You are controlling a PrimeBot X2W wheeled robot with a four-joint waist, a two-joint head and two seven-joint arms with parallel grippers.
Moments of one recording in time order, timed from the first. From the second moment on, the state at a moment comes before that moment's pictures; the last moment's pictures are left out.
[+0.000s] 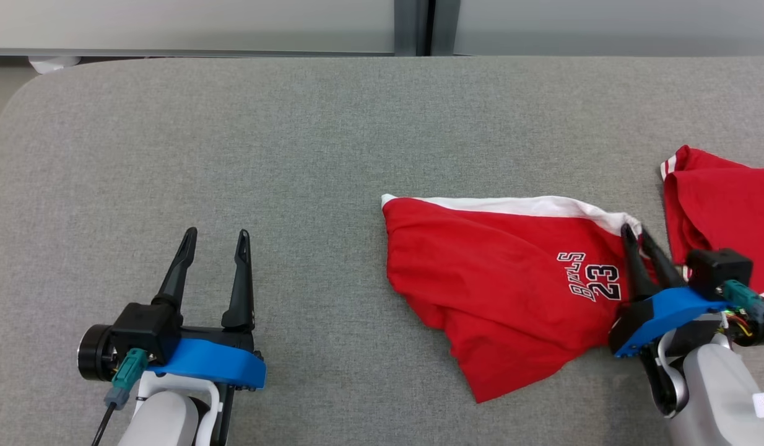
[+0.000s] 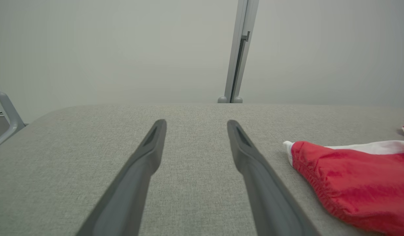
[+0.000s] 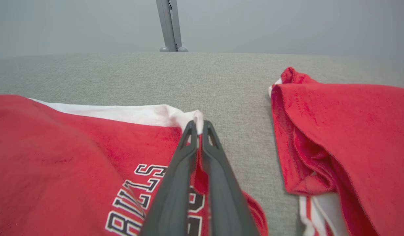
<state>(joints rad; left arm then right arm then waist) -0.21 0.22 -0.30 0.20 -0.35 0.06 -0.26 -0.37 -0.13 -0.03 0.51 0.13 0.13 -0.14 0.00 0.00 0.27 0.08</state>
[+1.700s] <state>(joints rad) -0.23 0.22 -0.41 0.16 -0.36 0.02 -0.12 0.01 -0.05 -0.04 -0.09 0.14 0.13 -0.07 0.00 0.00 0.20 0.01</state>
